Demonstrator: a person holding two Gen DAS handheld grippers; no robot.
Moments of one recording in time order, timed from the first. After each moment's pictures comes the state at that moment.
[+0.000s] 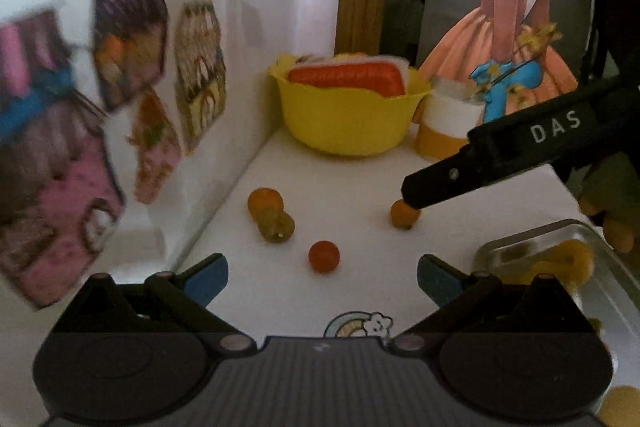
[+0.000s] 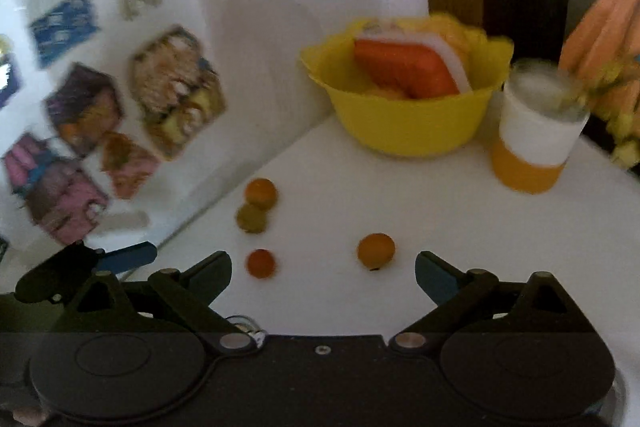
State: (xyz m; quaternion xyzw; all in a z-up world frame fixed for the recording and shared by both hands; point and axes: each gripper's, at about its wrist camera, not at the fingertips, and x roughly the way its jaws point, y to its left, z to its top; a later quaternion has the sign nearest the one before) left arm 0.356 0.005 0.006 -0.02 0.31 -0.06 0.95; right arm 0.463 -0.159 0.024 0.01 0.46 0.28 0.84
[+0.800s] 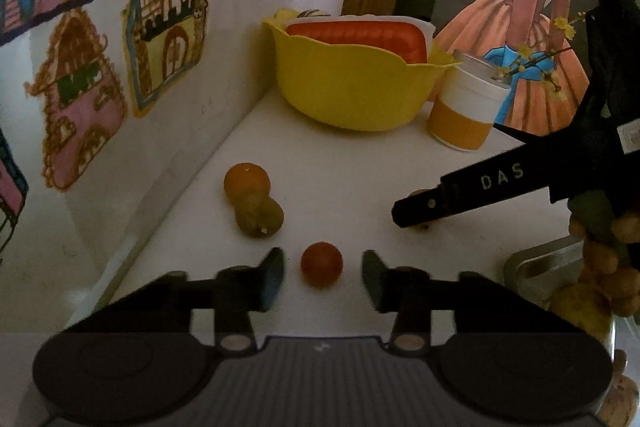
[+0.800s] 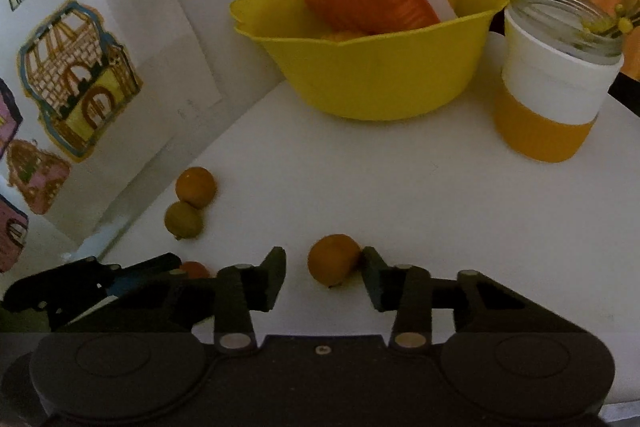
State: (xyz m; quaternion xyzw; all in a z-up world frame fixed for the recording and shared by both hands) left arm 0.406 0.009 -0.024 -0.05 0.35 -0.07 0.93; right arm 0.502 -0.146 -0.023 0.00 0.49 0.25 0.83
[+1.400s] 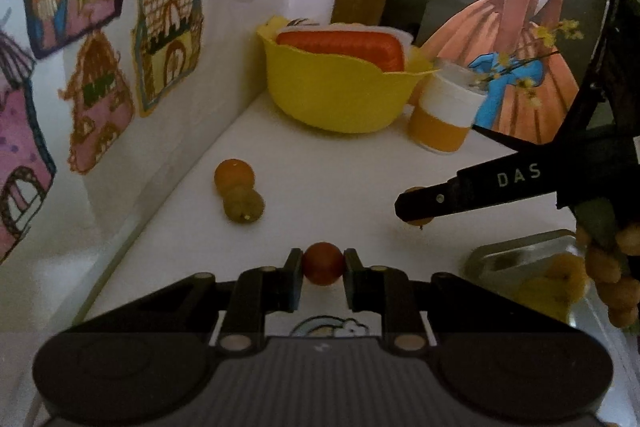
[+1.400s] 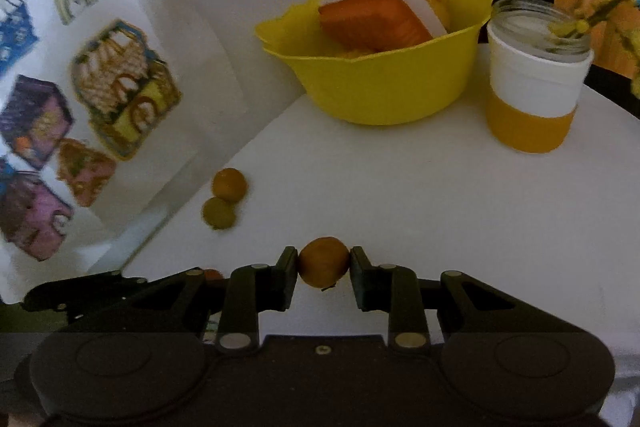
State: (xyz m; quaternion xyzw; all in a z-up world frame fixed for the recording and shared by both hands) left arm 0.380 0.001 -0.007 -0.07 0.35 -0.08 0.93; right arm 0.463 -0.170 0.006 0.04 0.47 0.27 0.84
